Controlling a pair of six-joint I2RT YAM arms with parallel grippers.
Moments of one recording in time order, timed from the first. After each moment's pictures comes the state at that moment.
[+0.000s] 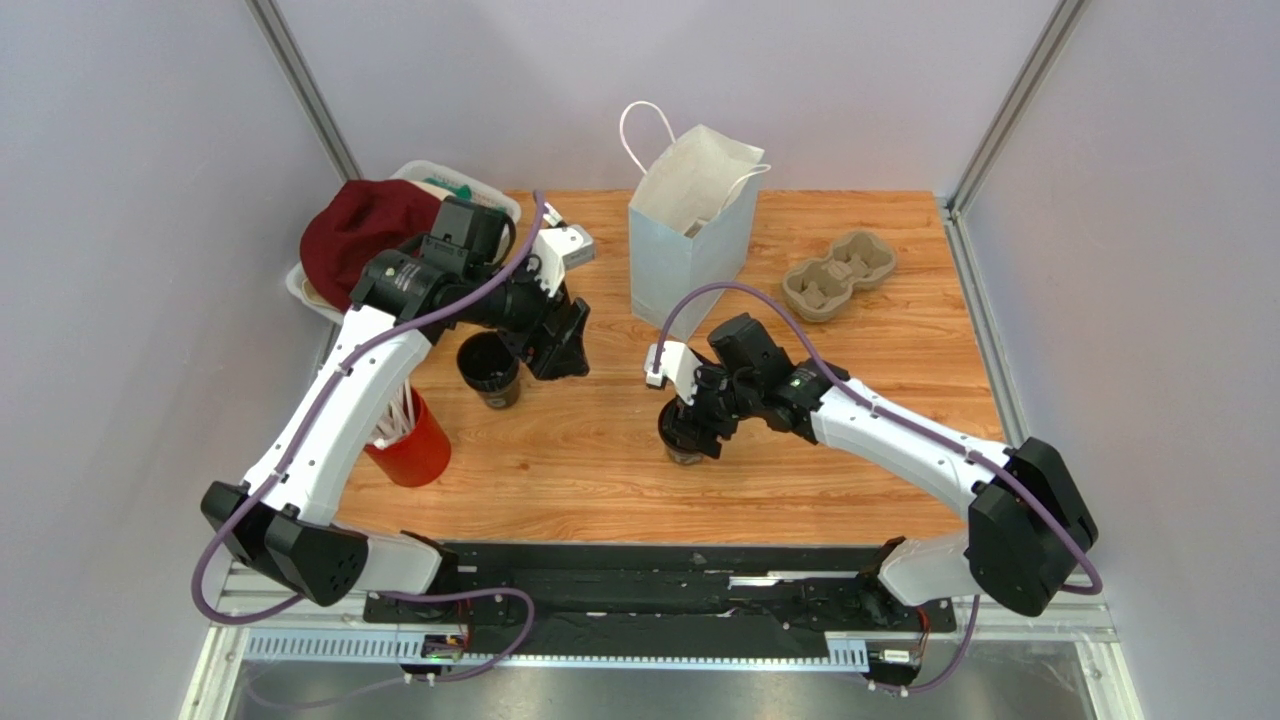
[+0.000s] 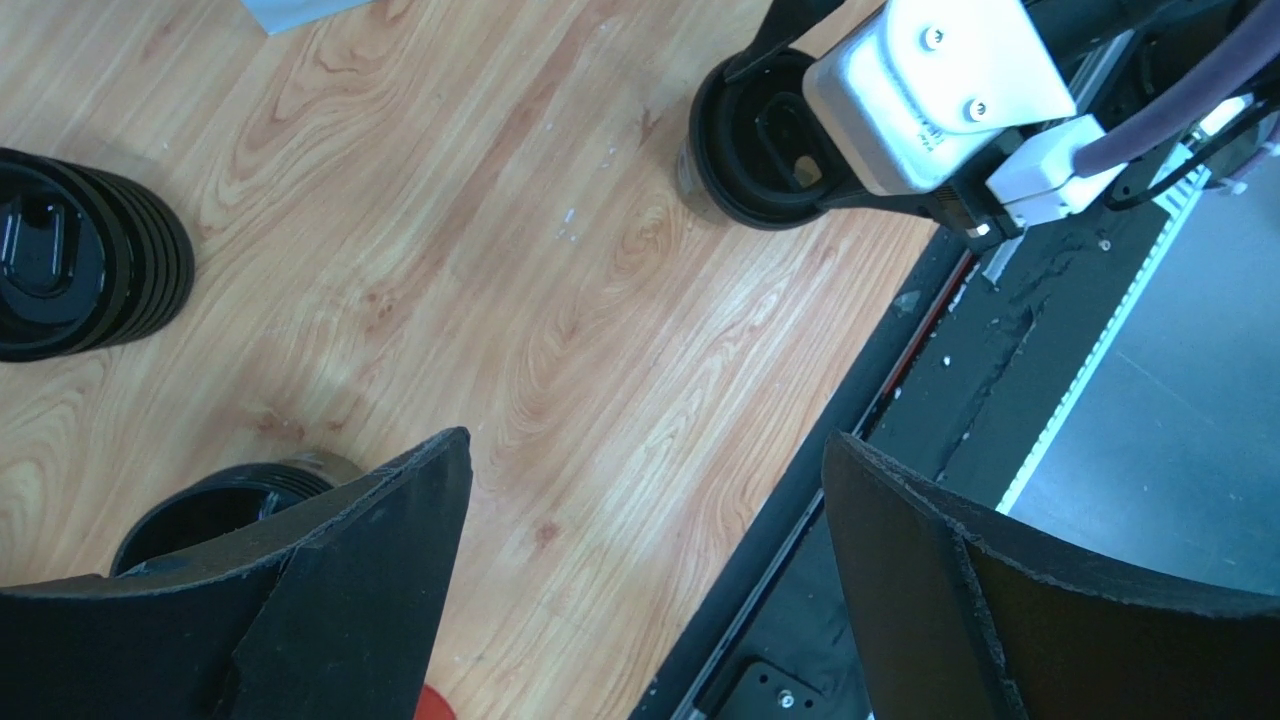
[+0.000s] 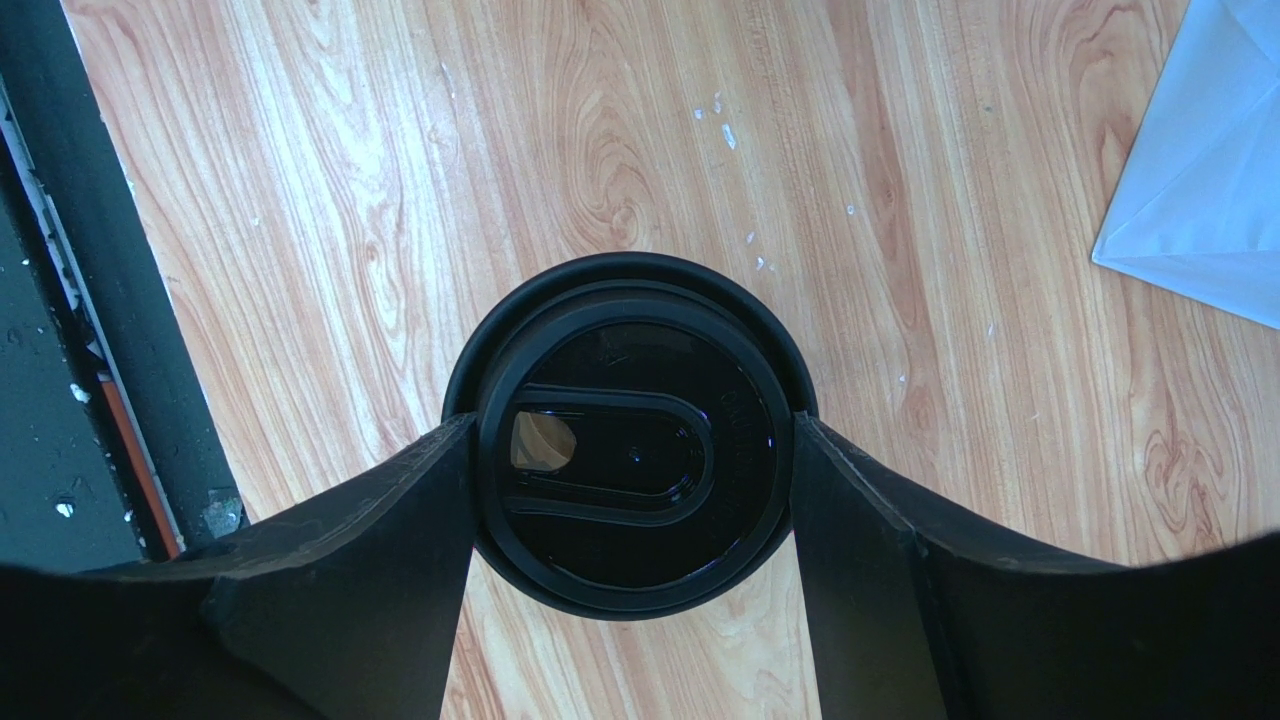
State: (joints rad) left arm -0.42 1.36 1.57 -1.11 0.55 0.30; right arm 0.74 1.38 0.93 -0.42 -0.31 -0.49
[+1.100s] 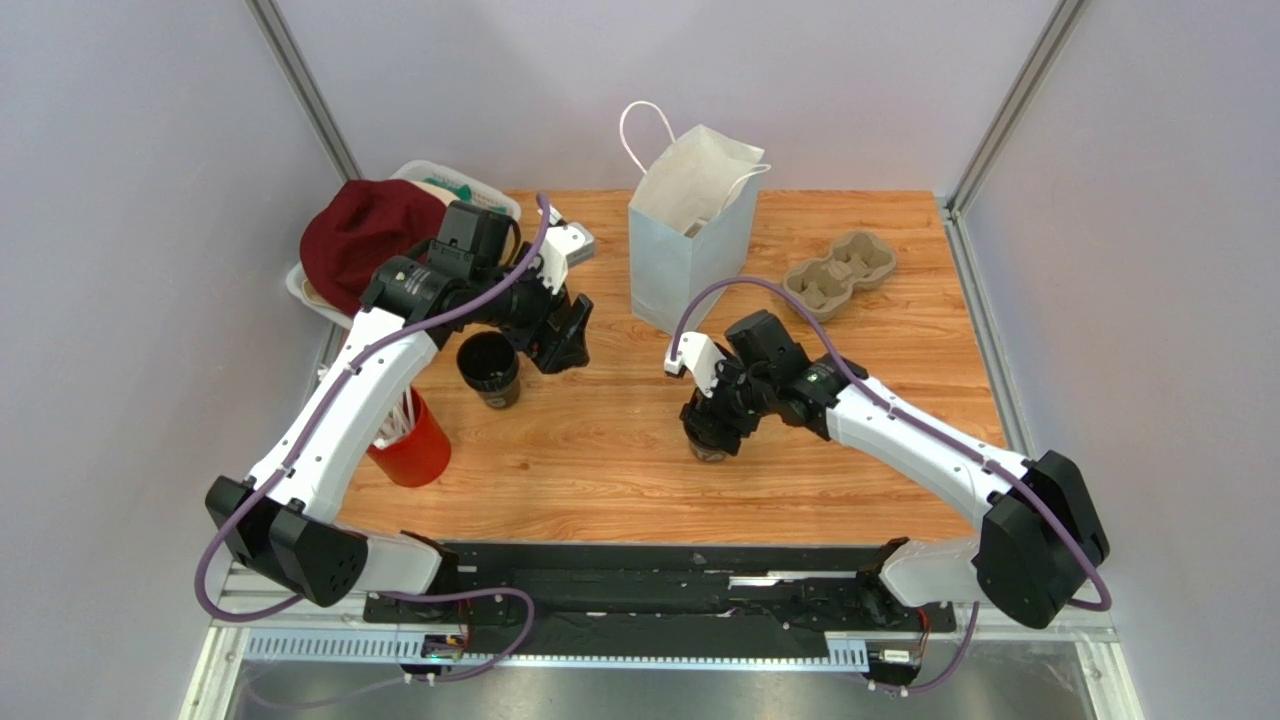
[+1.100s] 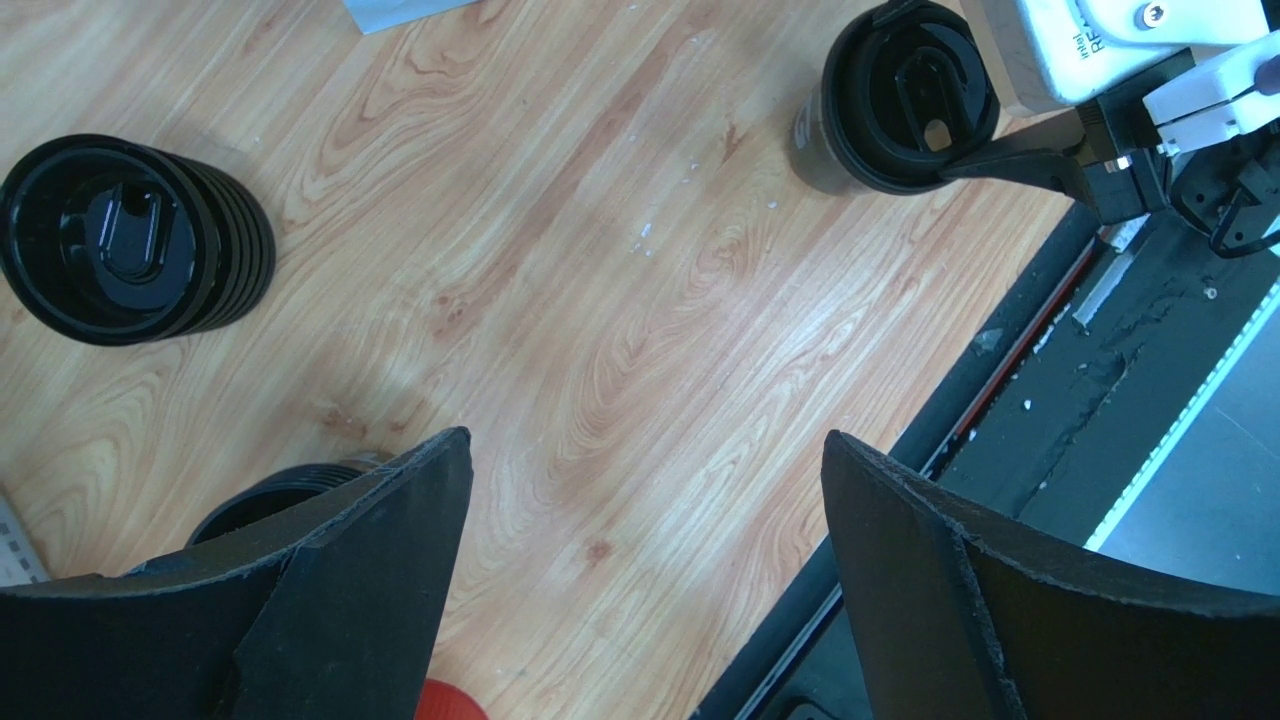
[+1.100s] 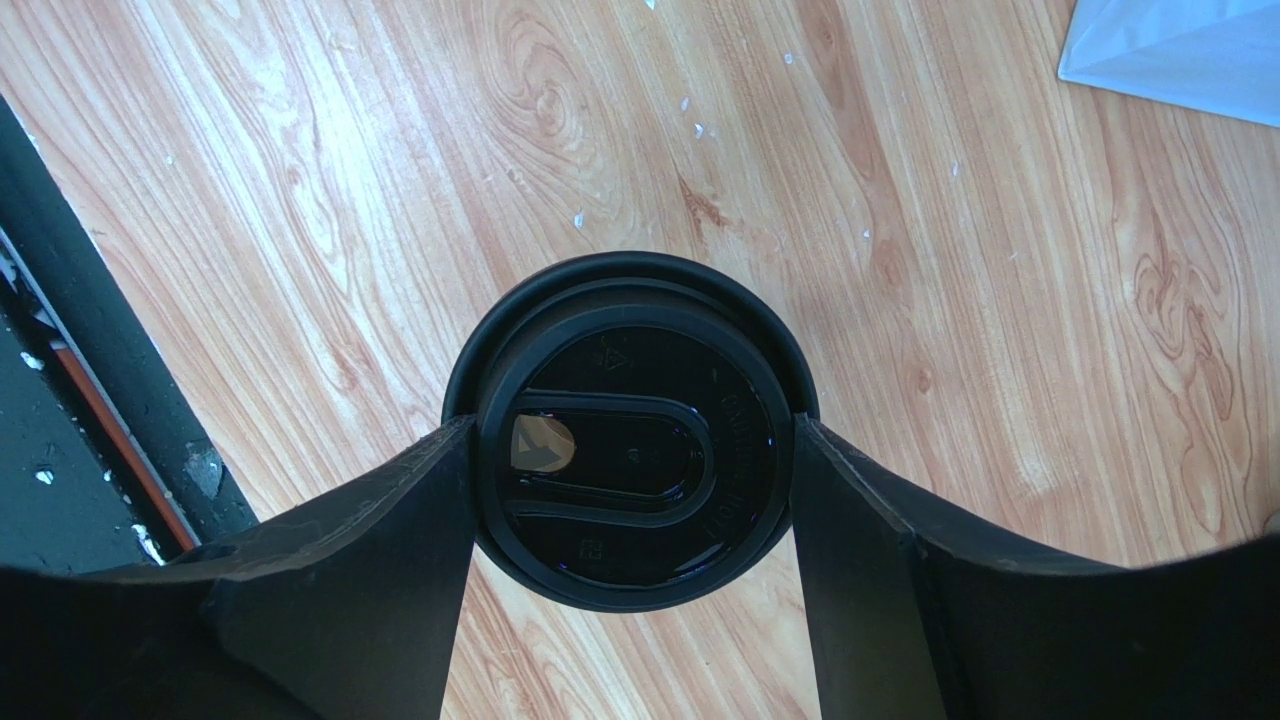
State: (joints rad) left arm -0.42 1.35 1.49 -1.00 0.46 0.28; right arm 0.69 1.33 0.94 -0.52 -0.23 -0.43
